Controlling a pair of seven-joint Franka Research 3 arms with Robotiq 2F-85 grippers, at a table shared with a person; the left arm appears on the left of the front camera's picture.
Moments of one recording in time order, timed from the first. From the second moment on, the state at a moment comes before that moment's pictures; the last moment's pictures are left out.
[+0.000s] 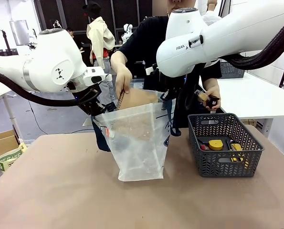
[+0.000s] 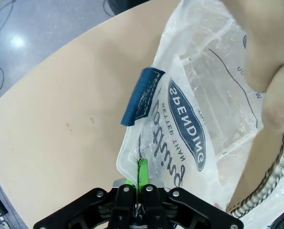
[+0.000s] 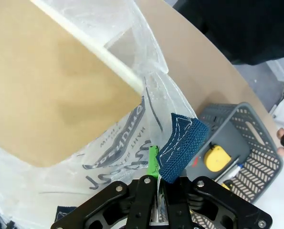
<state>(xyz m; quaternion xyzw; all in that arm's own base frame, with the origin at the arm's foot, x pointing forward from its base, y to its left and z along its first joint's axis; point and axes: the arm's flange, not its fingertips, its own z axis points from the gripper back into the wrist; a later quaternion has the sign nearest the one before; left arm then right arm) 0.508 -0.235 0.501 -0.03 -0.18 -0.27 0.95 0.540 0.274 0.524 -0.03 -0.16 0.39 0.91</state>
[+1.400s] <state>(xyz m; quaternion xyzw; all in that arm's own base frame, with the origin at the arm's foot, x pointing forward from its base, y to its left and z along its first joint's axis) 0.508 -0.235 0.501 -0.03 -0.18 -0.27 0.95 0.541 0.273 0.524 -0.03 -0.16 0.39 0.91</state>
